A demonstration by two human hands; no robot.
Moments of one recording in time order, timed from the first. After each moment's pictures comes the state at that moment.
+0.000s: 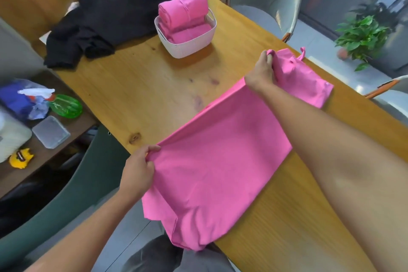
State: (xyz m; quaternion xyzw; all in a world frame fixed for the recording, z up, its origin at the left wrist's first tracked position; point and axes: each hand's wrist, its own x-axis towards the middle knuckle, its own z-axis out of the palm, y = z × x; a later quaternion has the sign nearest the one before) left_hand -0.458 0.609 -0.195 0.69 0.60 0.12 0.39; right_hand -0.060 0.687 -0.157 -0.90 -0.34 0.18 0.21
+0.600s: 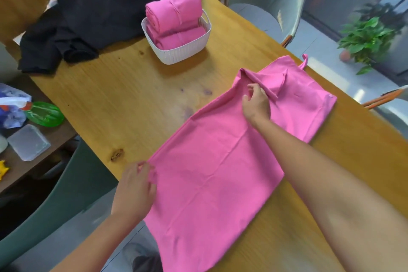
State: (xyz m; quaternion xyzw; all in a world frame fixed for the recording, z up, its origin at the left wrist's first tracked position) left_hand -0.426 0.611 -0.215 0.77 0.57 -0.06 0.27; right_hand -0.037 0.672 -0.235 -0.87 -0.36 0.17 0.28
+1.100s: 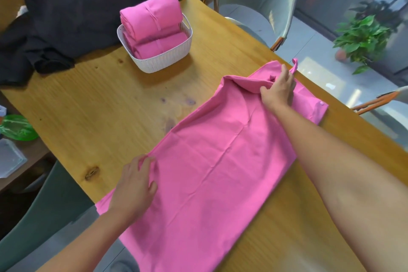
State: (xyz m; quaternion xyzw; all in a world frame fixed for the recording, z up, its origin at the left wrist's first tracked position) left_hand -0.359 0.643 -0.221 0.80 0.53 -0.07 0.28; right_hand 0.085 0.689 -0.228 -0.92 -0.30 0.09 0.22
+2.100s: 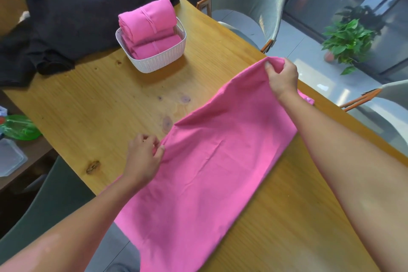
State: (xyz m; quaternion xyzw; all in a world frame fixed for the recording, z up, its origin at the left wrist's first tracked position) left_hand -0.317 0.669 -0.206 0.76 0.56 0.07 0.31; right_hand 0.103 0.671 -0.172 -0.85 -0.32 0.12 0.41
